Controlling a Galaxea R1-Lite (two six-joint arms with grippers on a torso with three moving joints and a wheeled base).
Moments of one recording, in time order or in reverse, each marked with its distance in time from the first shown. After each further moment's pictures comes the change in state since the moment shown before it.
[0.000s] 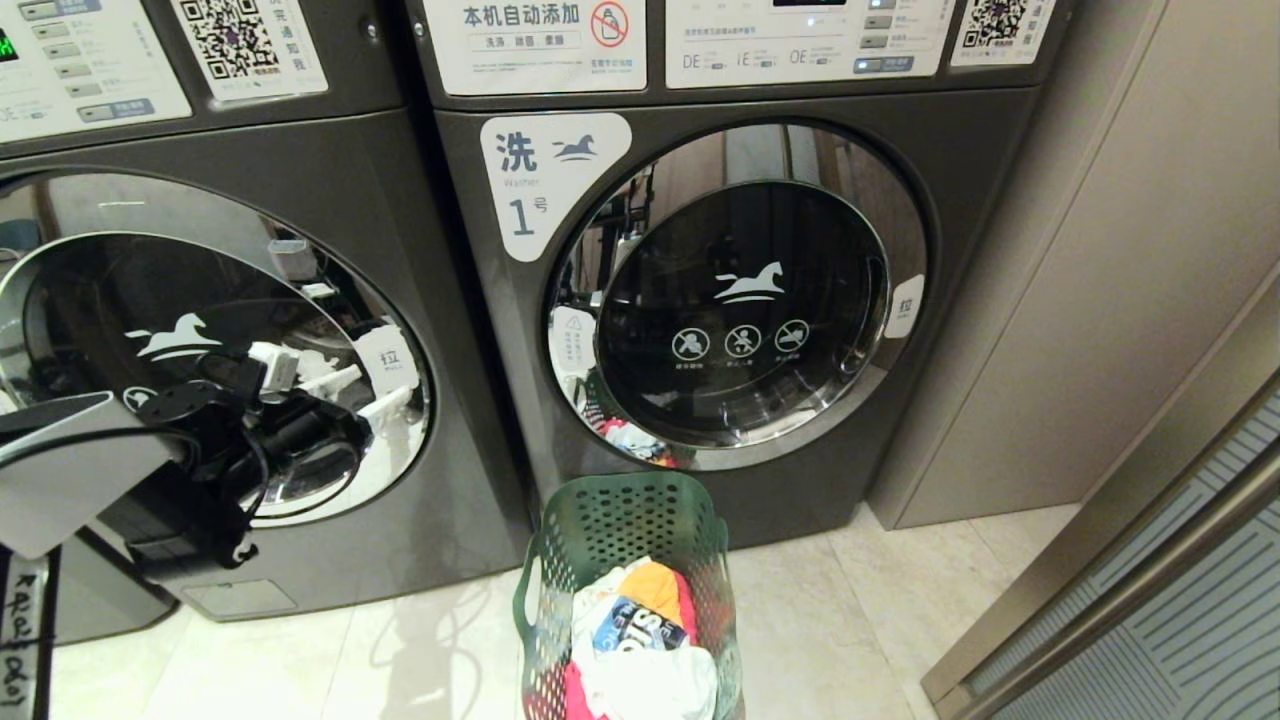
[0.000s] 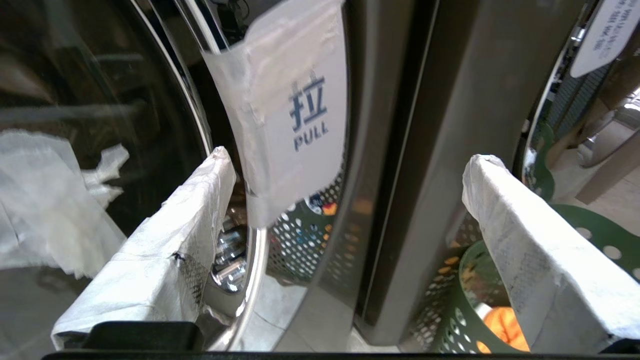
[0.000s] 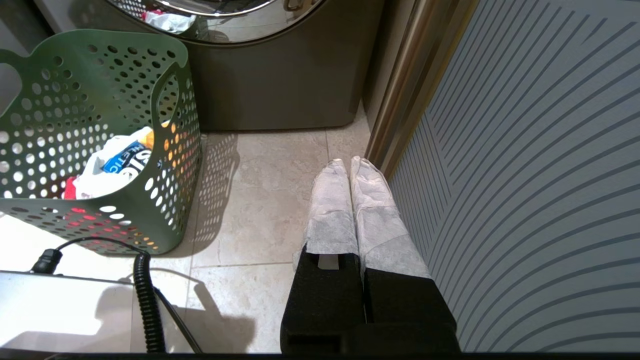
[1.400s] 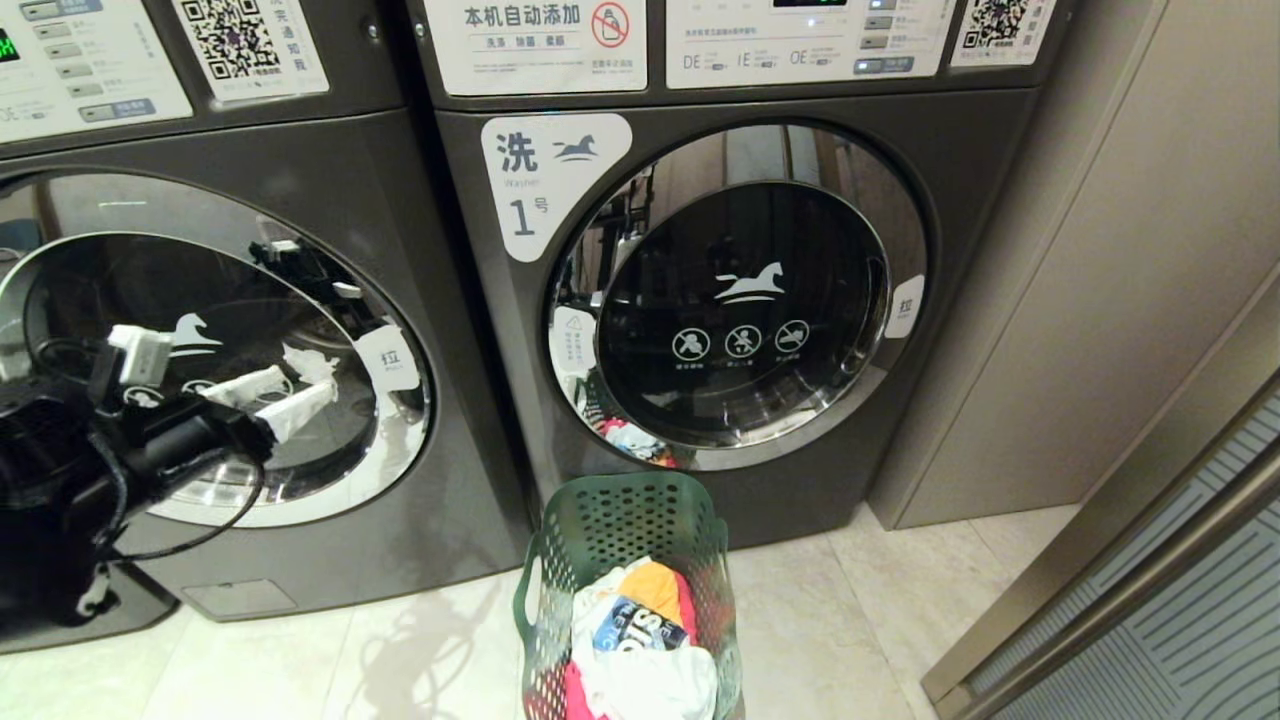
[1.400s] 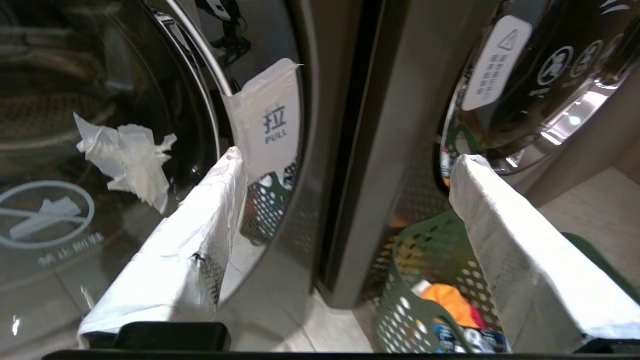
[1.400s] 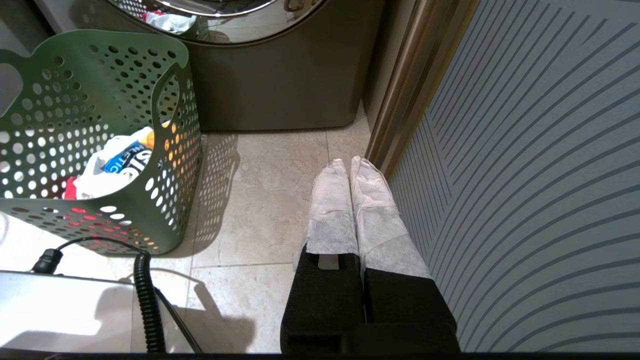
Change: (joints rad) left arm 0.096 -0.388 0.439 0.003 -0.054 -0.039; right arm 0.000 0.000 0.000 0.000 0.000 0.000
